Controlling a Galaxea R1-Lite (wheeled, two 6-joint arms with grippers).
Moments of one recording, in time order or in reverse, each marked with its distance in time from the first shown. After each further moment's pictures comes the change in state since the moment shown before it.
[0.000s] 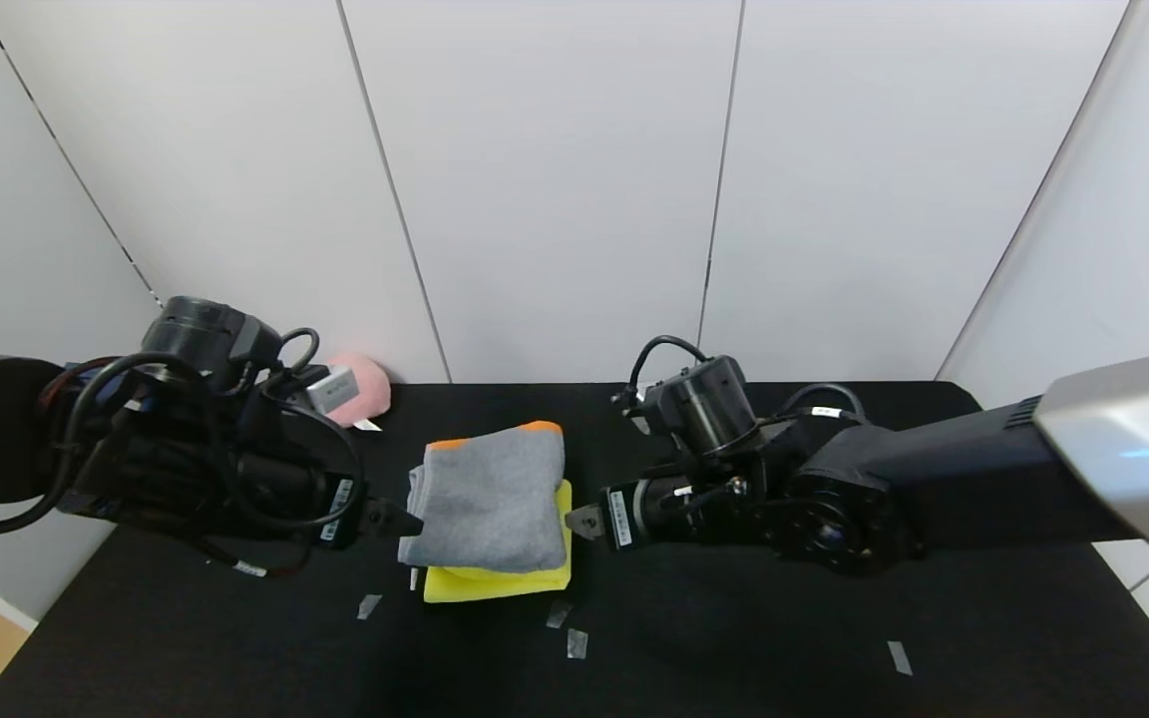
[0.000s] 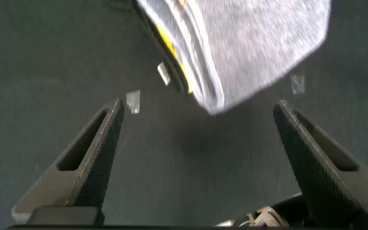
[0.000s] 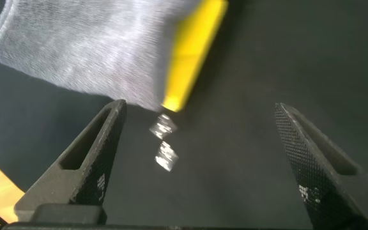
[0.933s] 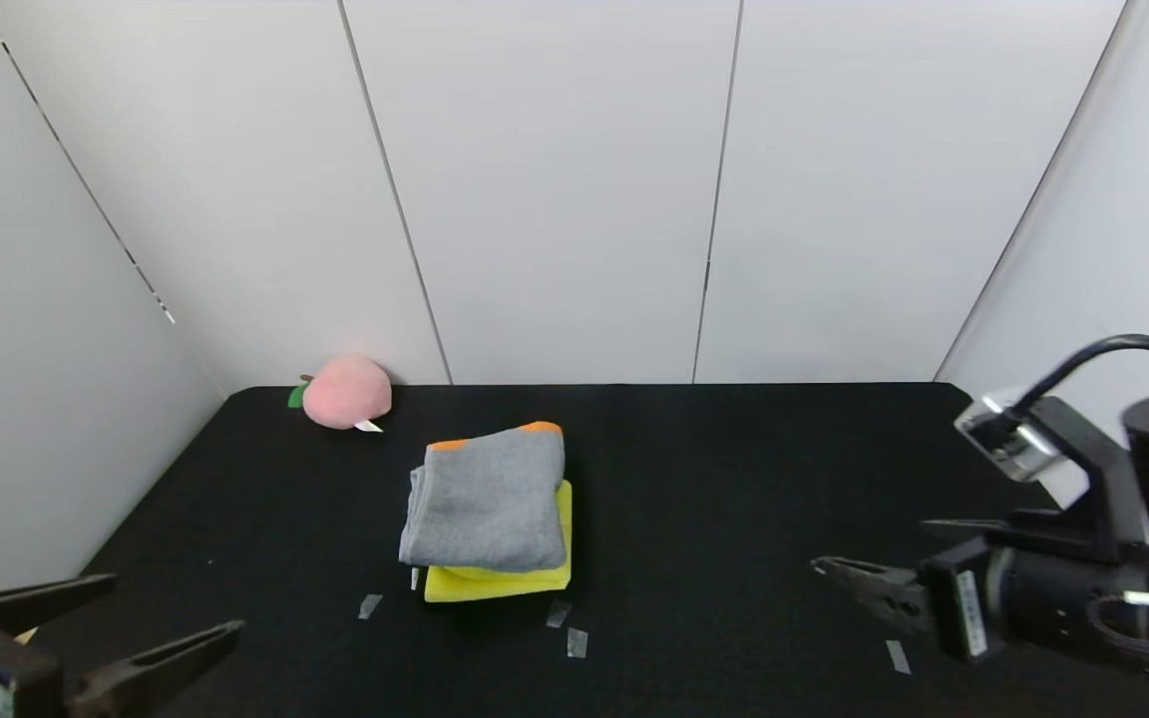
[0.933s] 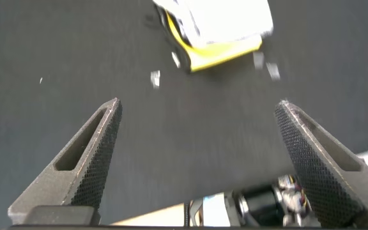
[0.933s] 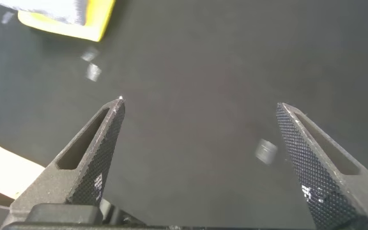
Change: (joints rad) left arm 0.007 -0.772 0.430 -0.060 0.062 0.020; right arm -0.136 -0.785 0.706 -0.015 -0.136 -0.142
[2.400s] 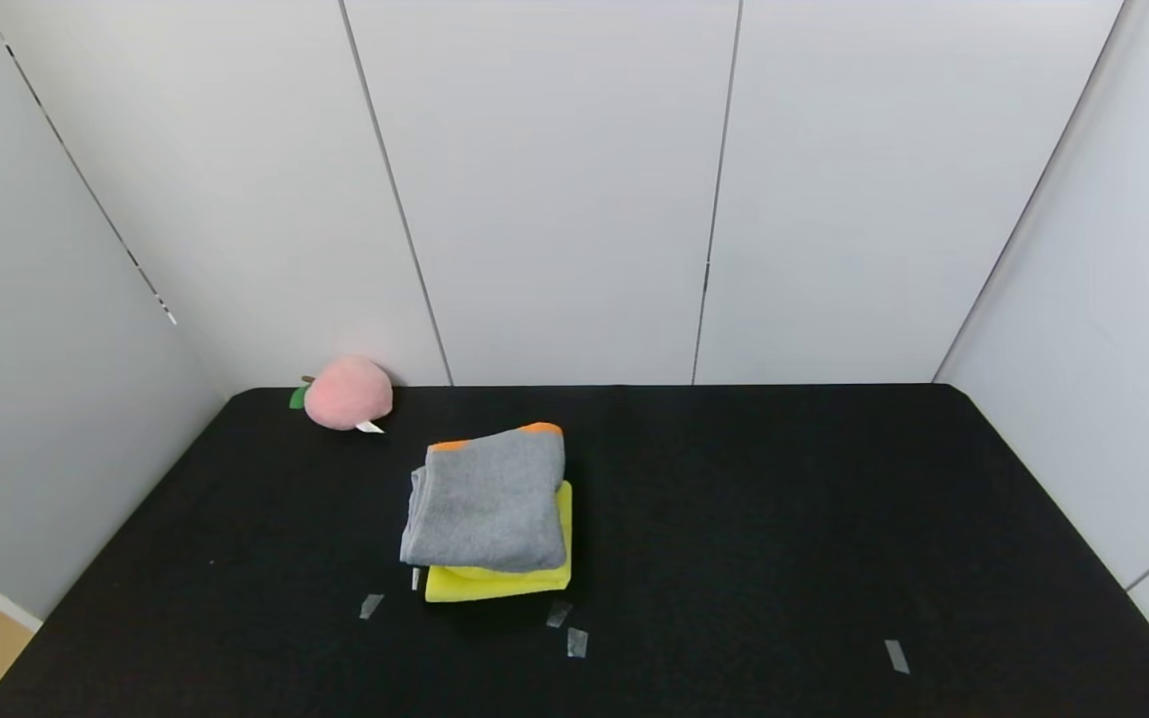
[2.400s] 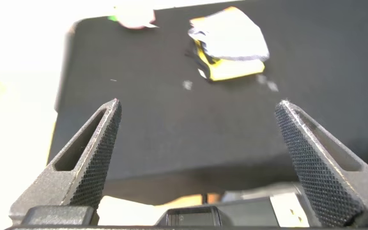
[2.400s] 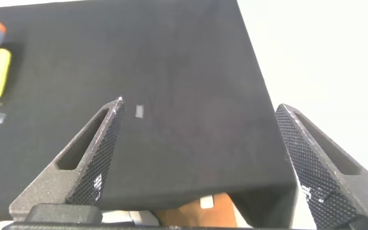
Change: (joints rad) left arm 0.107 -0.616 -0.369 0.660 0.067 0.003; right arm -0.476 -0.997 0.076 0.606 -0.065 -0.055
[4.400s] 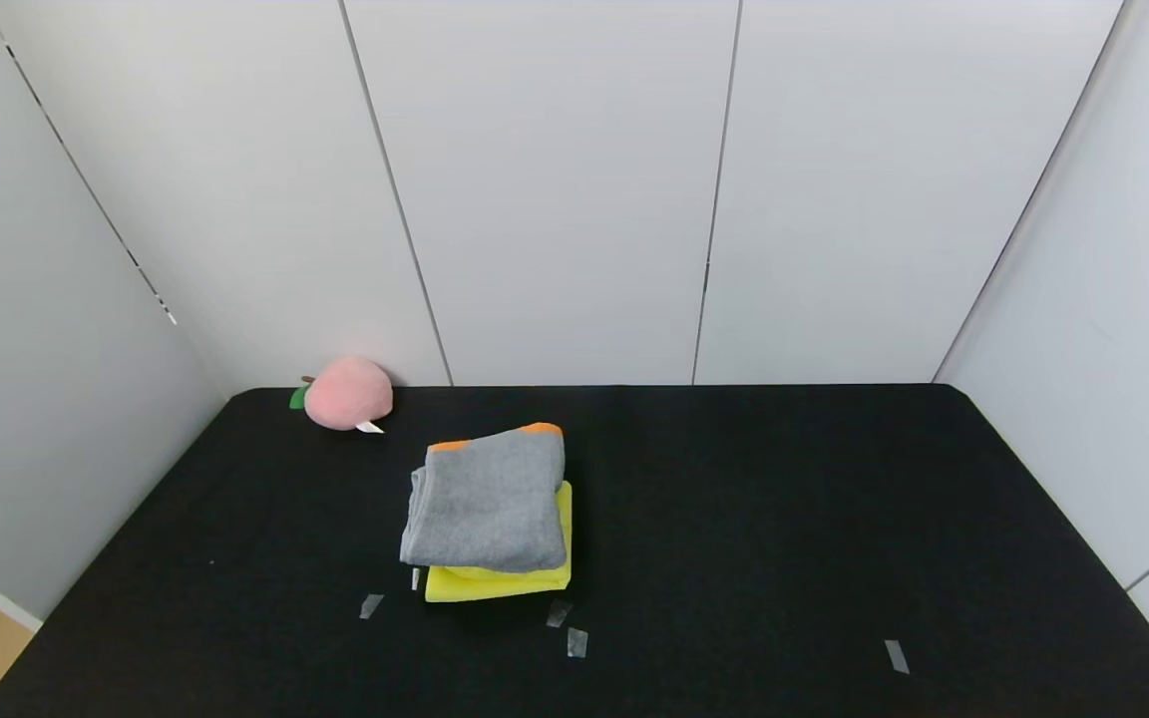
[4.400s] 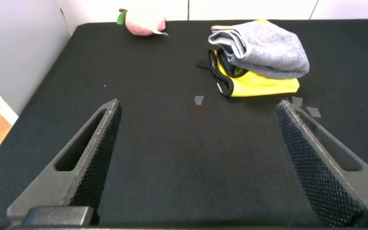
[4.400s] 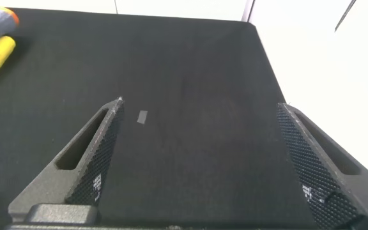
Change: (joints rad) left arm 0.038 -0.276 0.992 -0.907 0.025 -0.061; right arm -0.102 -0.345 0.593 -0.496 0.188 -0.150
